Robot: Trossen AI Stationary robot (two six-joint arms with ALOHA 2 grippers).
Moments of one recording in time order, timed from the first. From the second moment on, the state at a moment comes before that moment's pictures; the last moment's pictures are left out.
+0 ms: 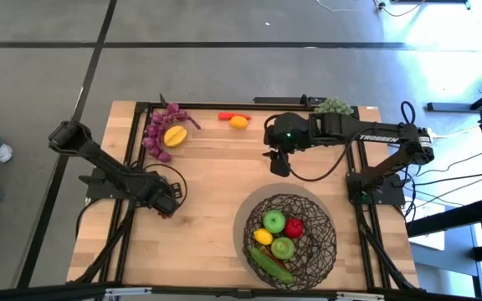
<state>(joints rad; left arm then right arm) -0.50 1.29 0.52 -0.88 -0.22 -2.39 -0.07 1.51 1.52 -0.88 0.09 0.02</state>
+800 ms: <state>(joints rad) -0.47 1.29 0.51 -0.87 -0.19 -2.35 -0.13 1.51 1.52 -0.86 -0.22 -0.22</state>
